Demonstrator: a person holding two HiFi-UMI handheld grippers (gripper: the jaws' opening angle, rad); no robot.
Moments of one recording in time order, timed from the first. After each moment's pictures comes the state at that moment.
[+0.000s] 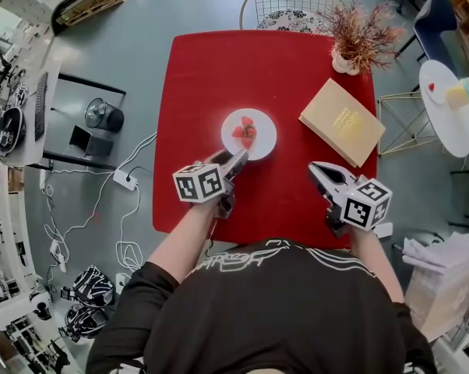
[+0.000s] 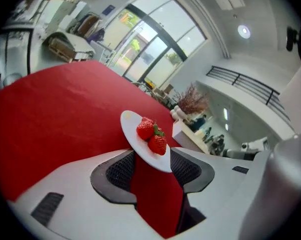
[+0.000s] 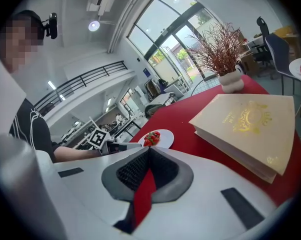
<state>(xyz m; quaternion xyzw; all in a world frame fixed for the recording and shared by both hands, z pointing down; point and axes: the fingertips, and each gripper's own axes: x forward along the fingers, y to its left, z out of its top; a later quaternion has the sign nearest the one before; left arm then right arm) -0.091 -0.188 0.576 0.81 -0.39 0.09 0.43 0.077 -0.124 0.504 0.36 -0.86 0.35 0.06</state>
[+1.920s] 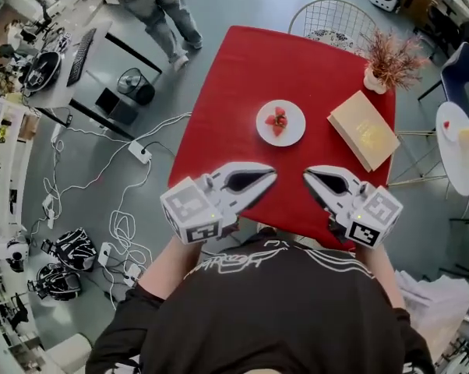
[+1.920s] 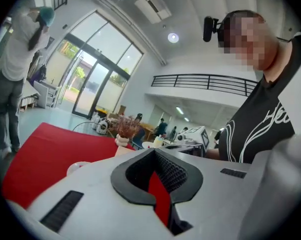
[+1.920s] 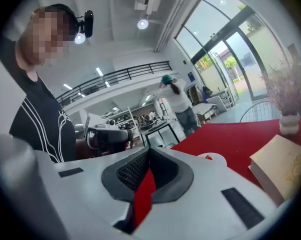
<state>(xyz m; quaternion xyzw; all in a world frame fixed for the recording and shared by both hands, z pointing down) -0.060 -0.031 0.354 0.95 -0.24 0.02 0.18 -0.011 -0.046 0.377 0.18 -0.96 0.19 0.05</state>
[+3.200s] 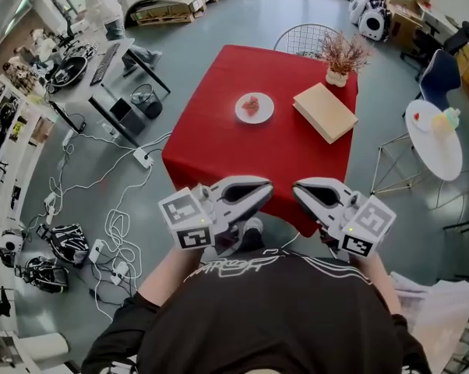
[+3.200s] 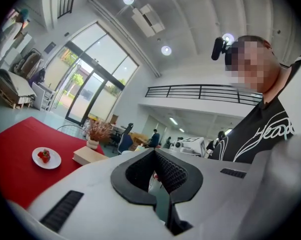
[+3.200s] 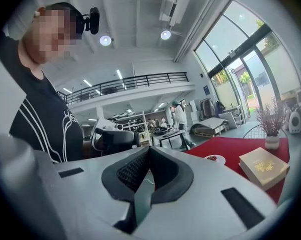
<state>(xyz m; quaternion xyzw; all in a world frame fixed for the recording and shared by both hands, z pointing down) 0.066 0.171 0.293 0.95 -0.24 -0.05 0.17 0.103 0.161 0.310 0.14 -0.99 0.09 0.02</state>
